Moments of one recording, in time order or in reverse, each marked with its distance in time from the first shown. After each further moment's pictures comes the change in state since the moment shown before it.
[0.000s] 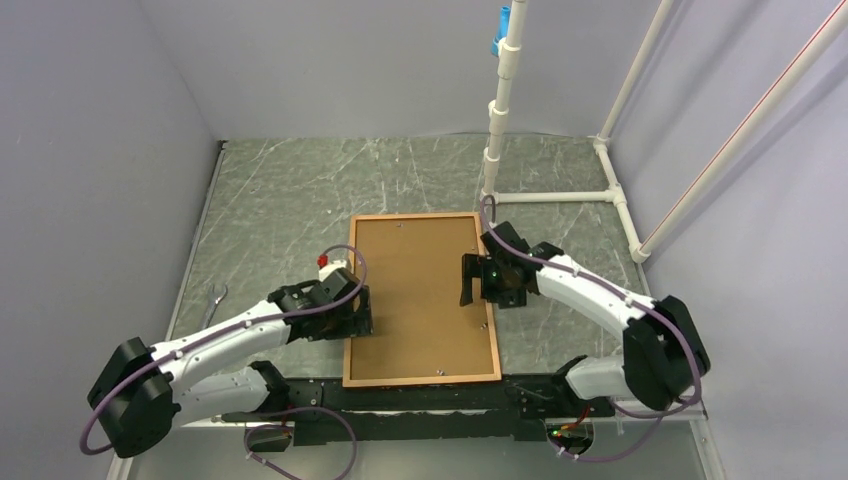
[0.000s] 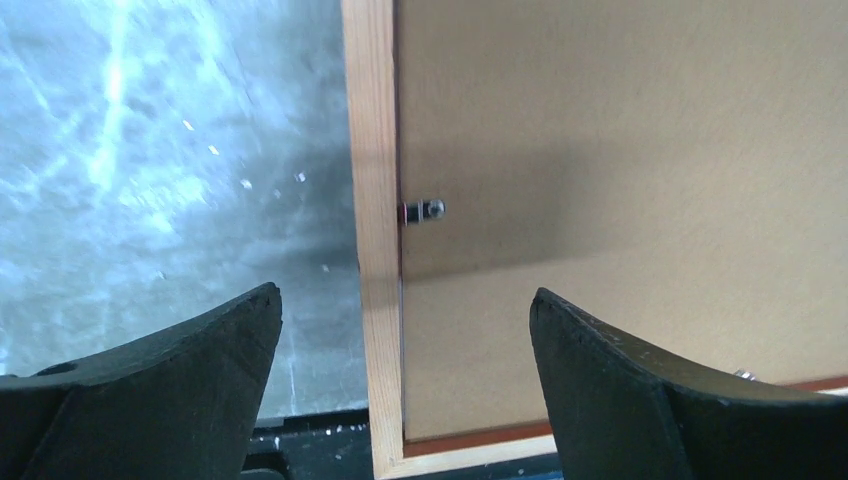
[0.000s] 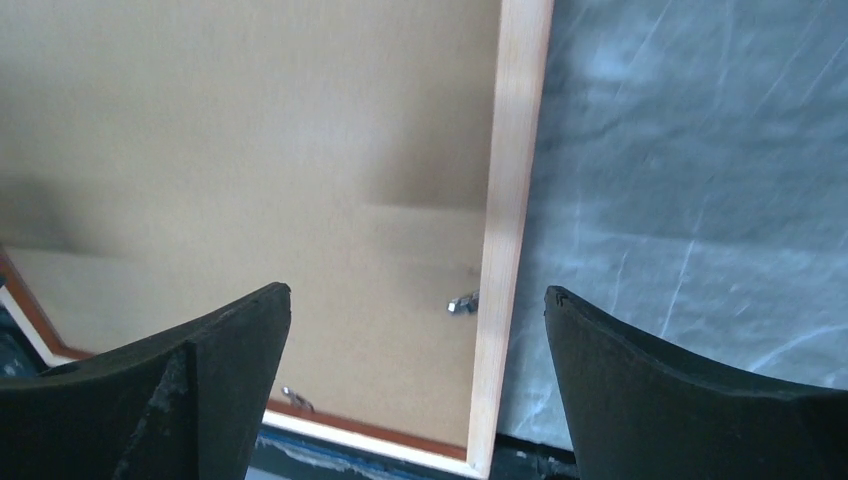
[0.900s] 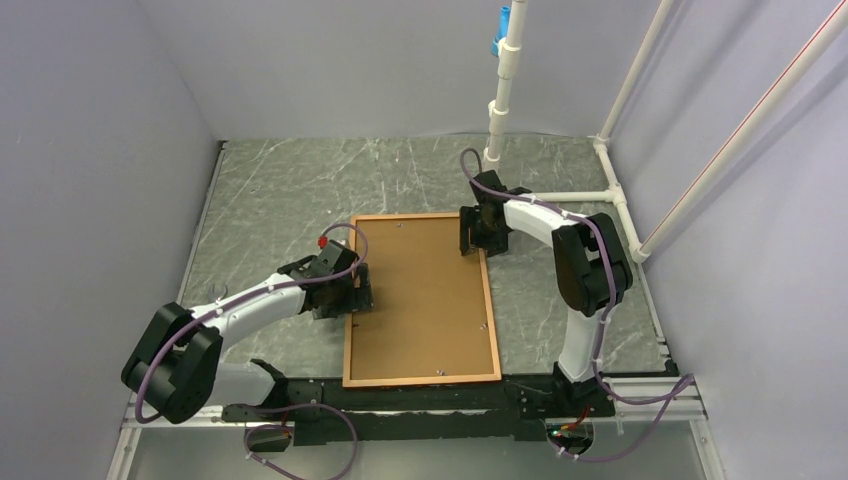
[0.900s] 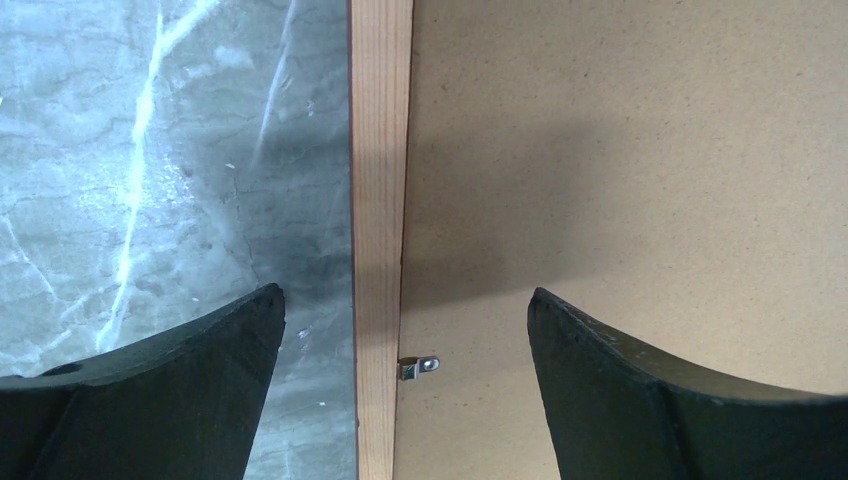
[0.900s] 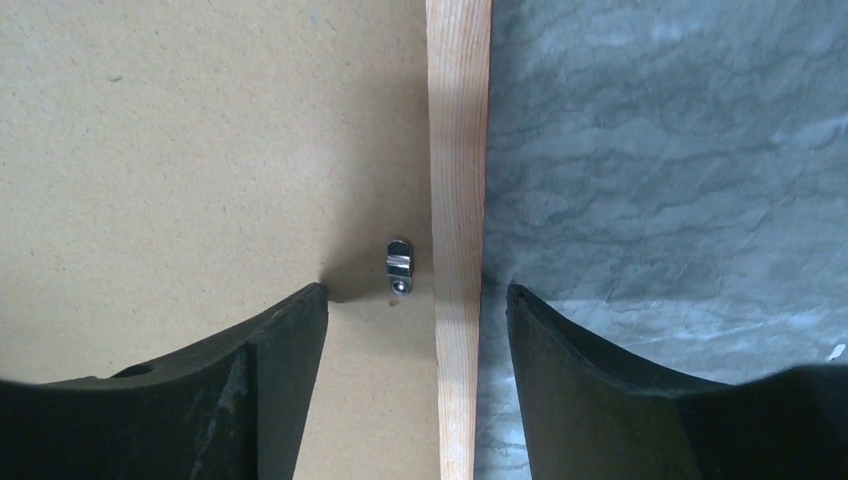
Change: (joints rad) left arm 0.271 0.237 0.066 0.200 0.133 0.177; right arm -0.214 0.630 0.509 0.073 0.043 -0.199
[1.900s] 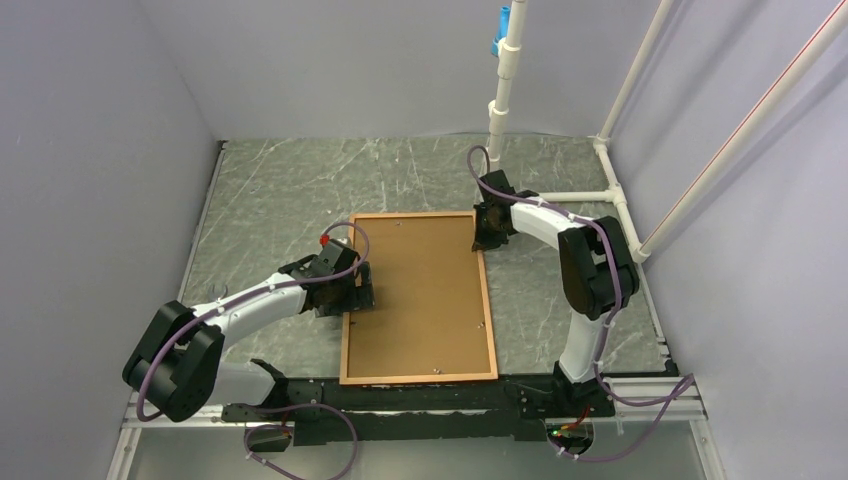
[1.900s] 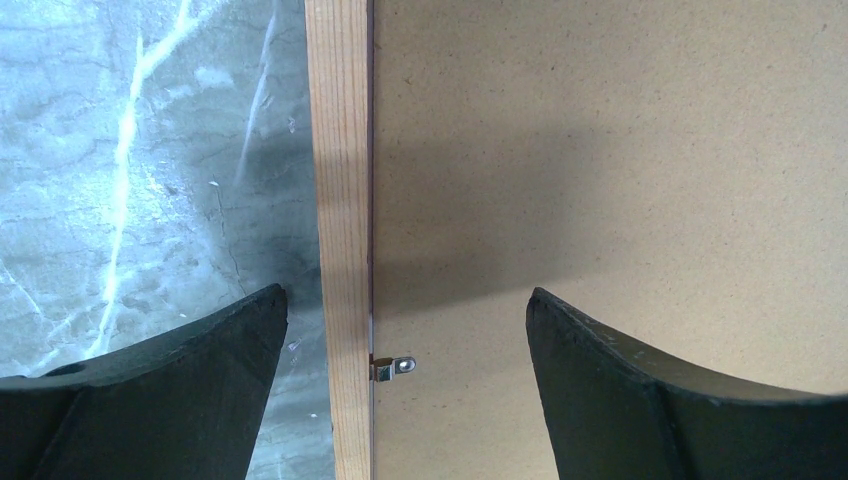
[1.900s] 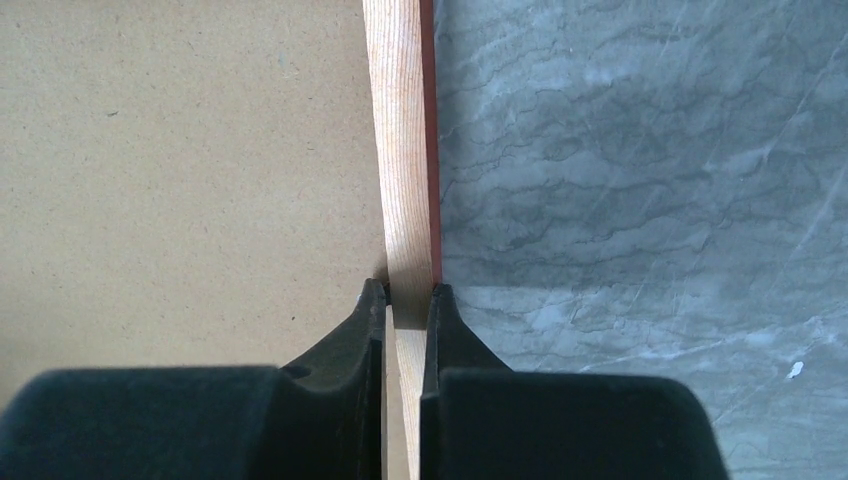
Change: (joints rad) left arm 0.000 0.011 0.000 0.040 0.013 0.010; right arm -0.023 -0.026 -0.040 0.087 0.012 -0.001
